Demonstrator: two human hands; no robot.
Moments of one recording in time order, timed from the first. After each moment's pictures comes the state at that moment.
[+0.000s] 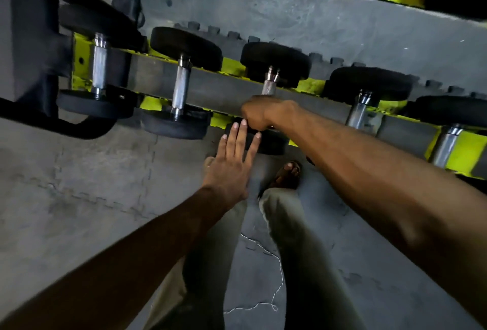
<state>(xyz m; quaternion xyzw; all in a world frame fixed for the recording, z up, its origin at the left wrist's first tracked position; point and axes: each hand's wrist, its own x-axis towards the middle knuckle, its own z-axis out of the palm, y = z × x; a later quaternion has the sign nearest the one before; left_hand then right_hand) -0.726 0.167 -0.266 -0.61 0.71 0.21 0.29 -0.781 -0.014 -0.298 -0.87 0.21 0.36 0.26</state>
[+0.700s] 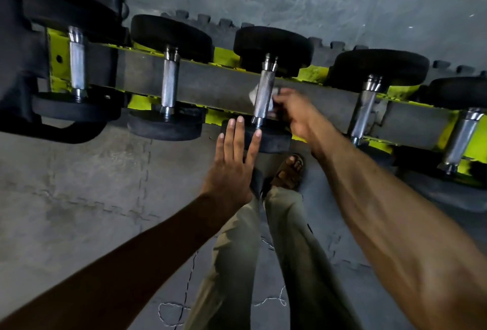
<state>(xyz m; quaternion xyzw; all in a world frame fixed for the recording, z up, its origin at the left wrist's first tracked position) -0.731 0.173 -0.273 -0.61 0.72 0.22 0.26 -0.845 0.003 -0.371 -0.22 0.60 -0.12 0.76</state>
